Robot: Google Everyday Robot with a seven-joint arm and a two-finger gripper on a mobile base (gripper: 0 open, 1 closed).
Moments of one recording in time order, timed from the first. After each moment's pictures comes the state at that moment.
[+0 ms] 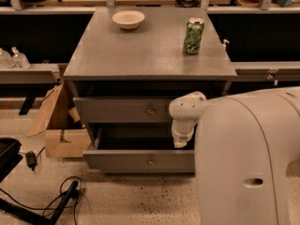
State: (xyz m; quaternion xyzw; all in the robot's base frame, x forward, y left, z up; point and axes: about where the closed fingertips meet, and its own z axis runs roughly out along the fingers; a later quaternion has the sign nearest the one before) arm 0.636 -0.141 0.492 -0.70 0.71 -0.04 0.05
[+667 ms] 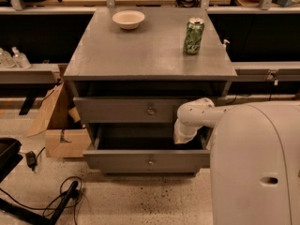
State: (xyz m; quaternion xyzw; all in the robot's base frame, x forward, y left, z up) arm 0.669 -0.144 0.472 -0.74 0.65 -0.05 0.13
